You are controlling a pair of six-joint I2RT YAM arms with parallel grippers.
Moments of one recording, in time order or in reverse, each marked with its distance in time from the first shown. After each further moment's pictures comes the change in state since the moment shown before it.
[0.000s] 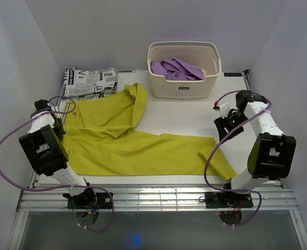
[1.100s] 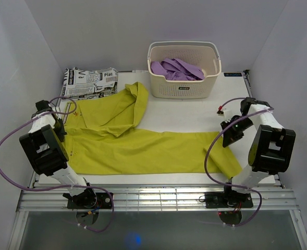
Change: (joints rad) left arm -0.006 0.000 -0.013 0.006 0.022 -0.012; right arm -0.098 0.111 -0.121 0.065 -0.108 -0.041
